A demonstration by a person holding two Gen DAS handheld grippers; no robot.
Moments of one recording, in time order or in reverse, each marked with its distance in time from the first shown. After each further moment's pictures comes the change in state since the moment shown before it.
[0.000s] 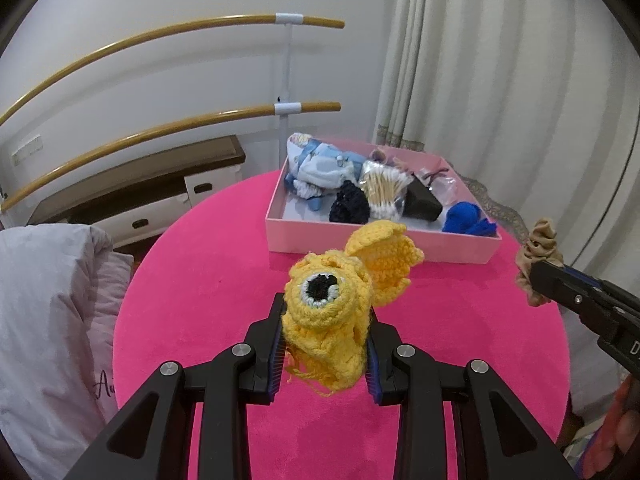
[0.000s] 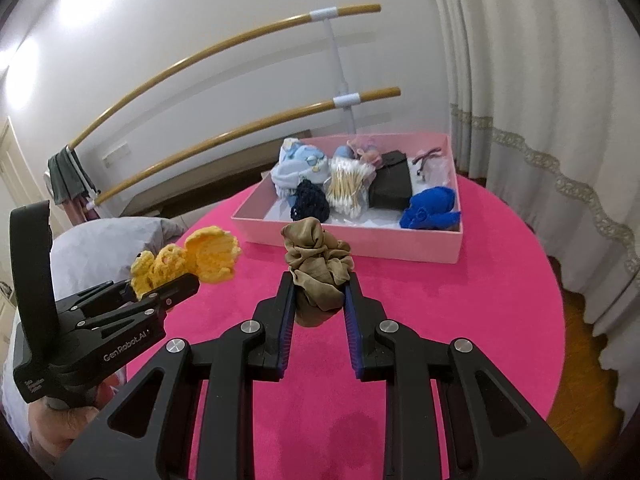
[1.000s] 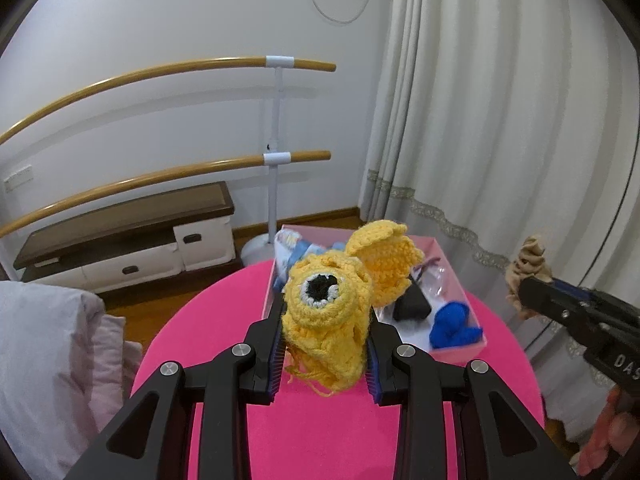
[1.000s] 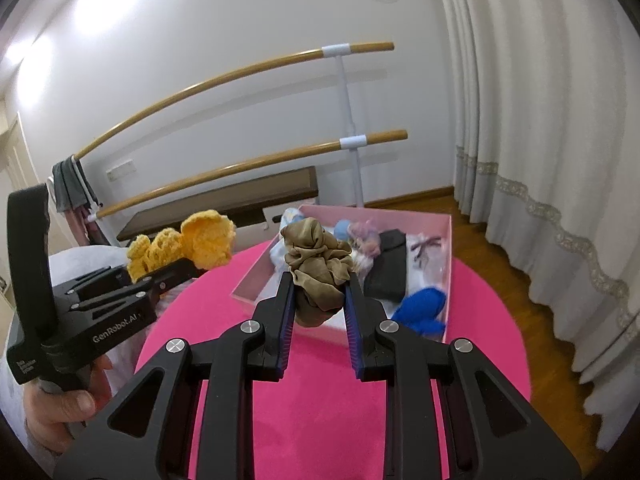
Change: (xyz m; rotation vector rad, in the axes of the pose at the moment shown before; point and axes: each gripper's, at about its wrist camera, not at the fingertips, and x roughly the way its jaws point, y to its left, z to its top) left arm -0.004 -0.003 0.107 -0.008 -0.110 -0.035; right arm 0.004 -0.001 0.098 -0.078 -0.075 -0.008
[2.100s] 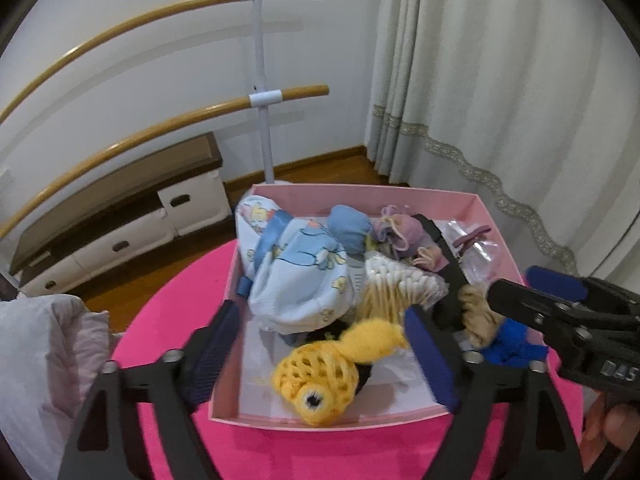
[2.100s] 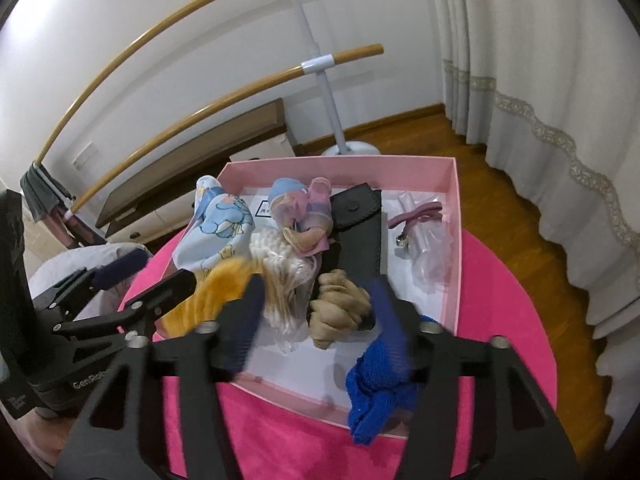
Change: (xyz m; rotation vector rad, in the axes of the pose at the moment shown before) left arm 0.207 -0.030 0.091 0.072 0.230 0.055; right arm 0.145 -0.080 0.018 0.158 0.275 -0.007
